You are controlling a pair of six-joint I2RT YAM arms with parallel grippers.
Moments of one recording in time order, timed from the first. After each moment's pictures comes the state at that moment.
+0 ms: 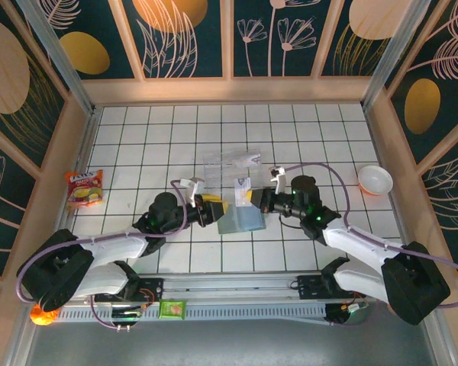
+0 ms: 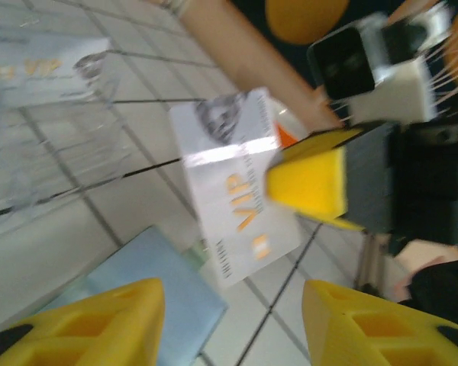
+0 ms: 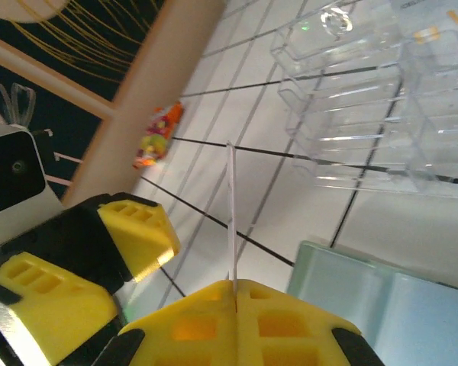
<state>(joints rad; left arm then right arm) -0.74 1.25 0.30 0.80 0.39 -0.65 0.60 1.09 0.38 0.40 -0.49 0.71</state>
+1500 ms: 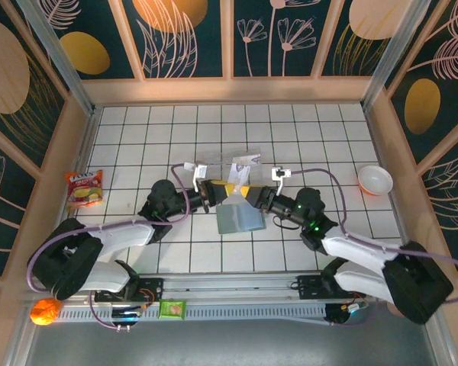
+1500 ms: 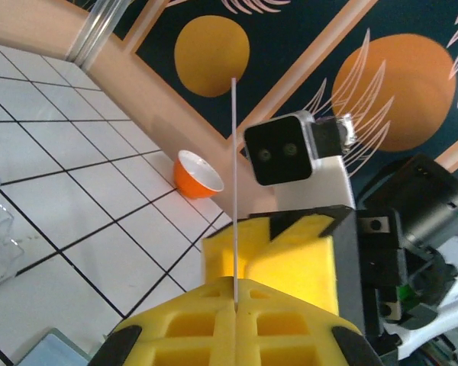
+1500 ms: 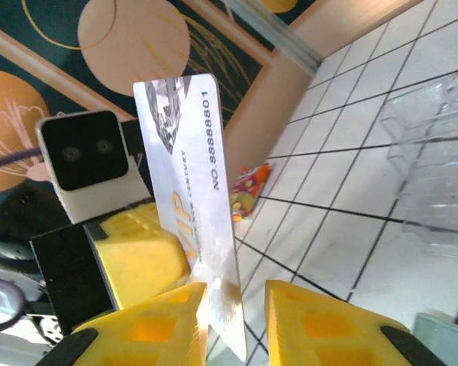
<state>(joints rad) -0.69 1.34 0.47 0.90 0.55 -0.72 0.68 1.03 0.31 0.70 -0.39 0.88</state>
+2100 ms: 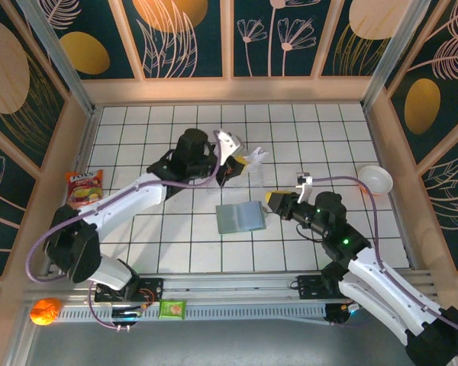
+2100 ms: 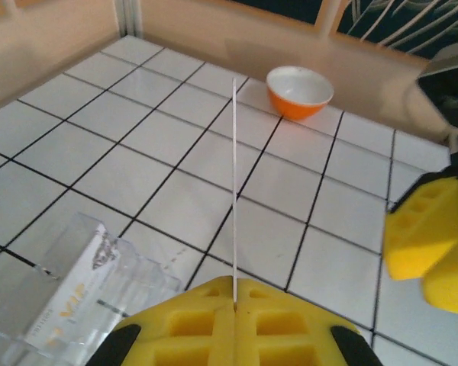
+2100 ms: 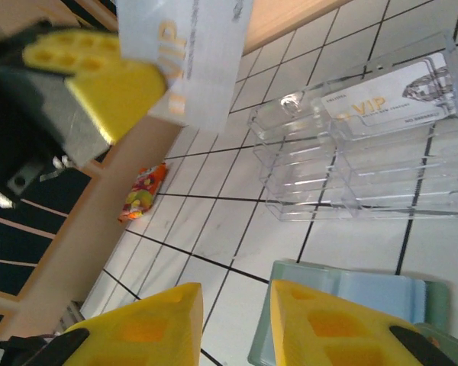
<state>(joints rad) -0.69 1.53 1.18 -0.13 0.47 0.11 0.59 0.59 0.36 -0.01 -0.26 0.68</state>
